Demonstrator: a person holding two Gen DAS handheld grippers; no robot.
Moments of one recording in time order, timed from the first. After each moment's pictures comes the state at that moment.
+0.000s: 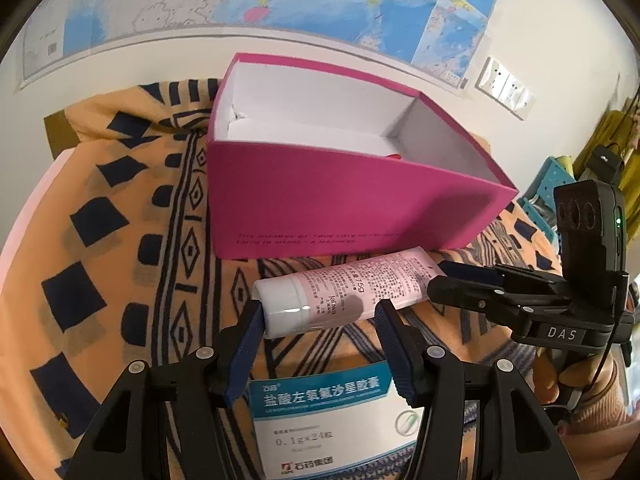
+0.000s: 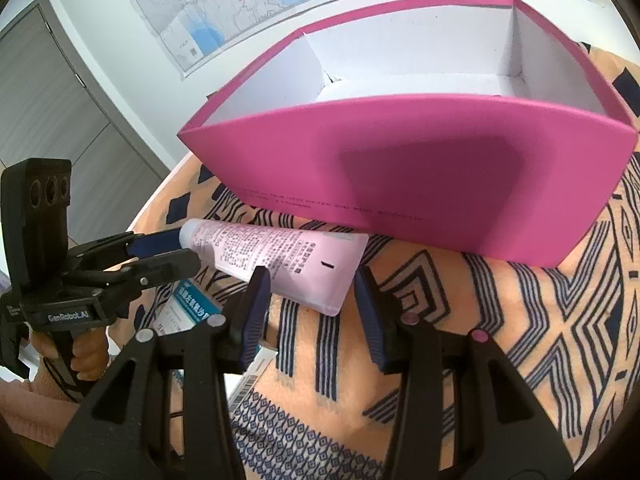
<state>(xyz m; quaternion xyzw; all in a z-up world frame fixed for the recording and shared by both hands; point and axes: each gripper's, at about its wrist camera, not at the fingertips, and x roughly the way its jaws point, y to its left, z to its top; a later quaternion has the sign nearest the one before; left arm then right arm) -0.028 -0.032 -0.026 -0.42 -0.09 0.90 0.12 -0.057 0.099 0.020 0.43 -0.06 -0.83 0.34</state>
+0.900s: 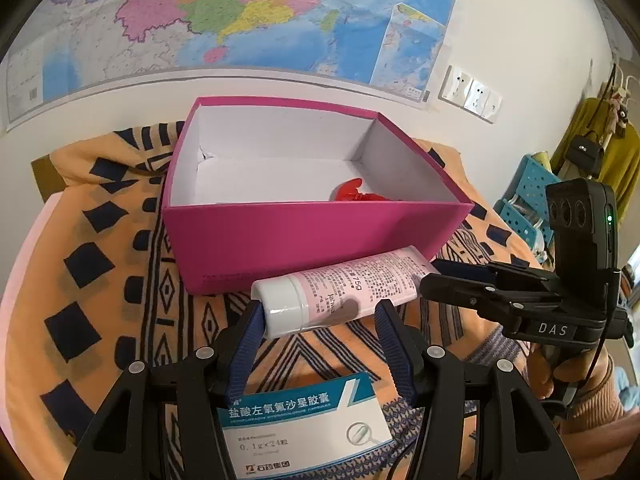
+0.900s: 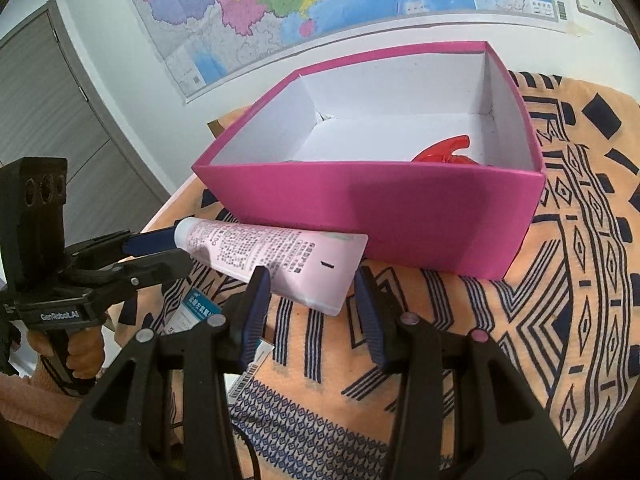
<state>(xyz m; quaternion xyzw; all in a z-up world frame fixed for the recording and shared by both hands) -0.019 -0.009 0.005 -0.38 -0.06 0.91 0.15 -0.042 0.128 0.052 0.39 -0.06 -0.86 0.33</state>
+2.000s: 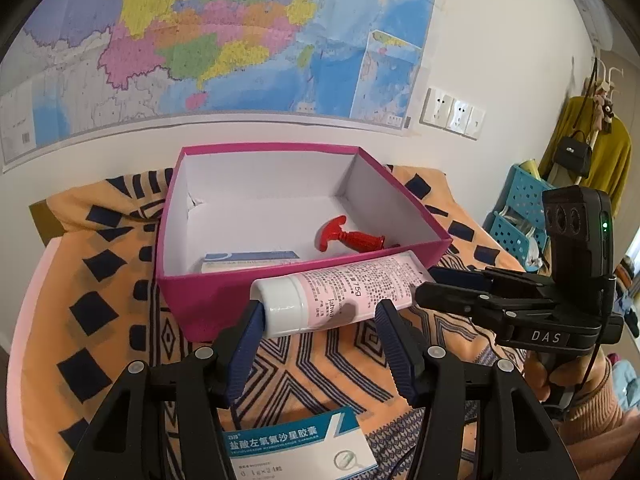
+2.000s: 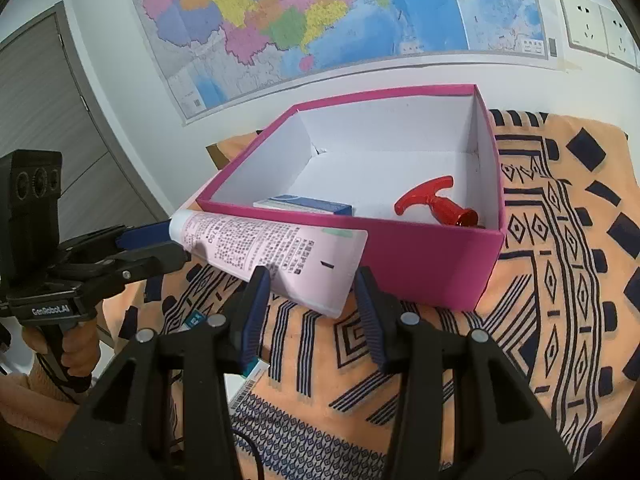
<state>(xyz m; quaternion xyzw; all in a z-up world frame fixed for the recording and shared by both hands) -0.022 0.001 0.037 -0.34 -0.04 0.93 0.16 -0.041 0.136 0.079 0.35 -0.06 -0.88 0.32</state>
